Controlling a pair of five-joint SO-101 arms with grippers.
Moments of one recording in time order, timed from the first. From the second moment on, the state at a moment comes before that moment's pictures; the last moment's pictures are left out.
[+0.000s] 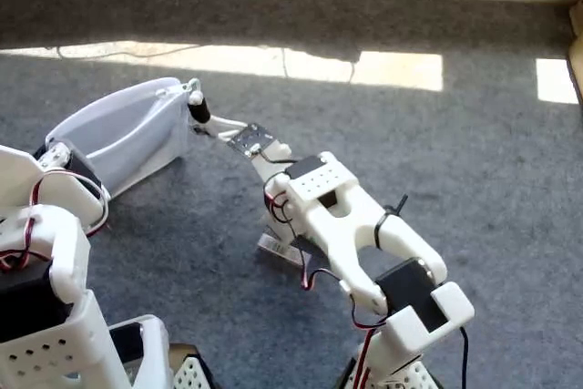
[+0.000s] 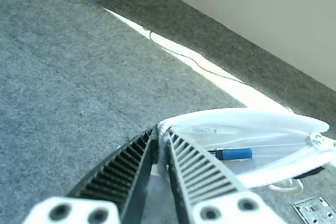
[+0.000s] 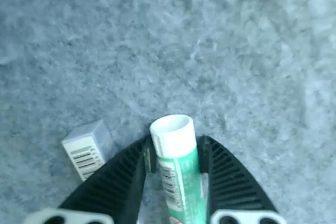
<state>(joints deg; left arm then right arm) -24.4 -61.8 28.1 73.3 22.6 -33.3 5.3 29.6 54.2 19.4</state>
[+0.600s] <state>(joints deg) -18.5 -61.9 28.1 73.2 22.5 -29.3 -7.0 31.5 54.2 24.9</state>
